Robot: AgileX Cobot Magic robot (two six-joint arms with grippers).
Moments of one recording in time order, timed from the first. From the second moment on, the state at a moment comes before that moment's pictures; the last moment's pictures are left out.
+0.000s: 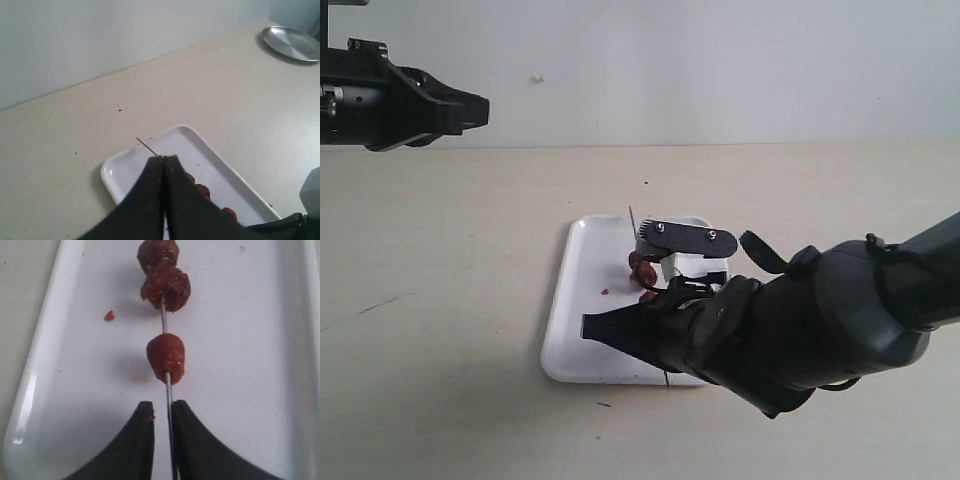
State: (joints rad) left arm -0.22 1.45 -0.94 -1.47 0.52 1.50; right arm 0.74 1.92 -0.82 1.27 -0.34 -0.46
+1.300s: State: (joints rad) left arm -0.22 1.45 -0.94 -1.51 0.63 1.54; right arm 0.74 1.92 -0.82 1.49 -0.29 -0.99
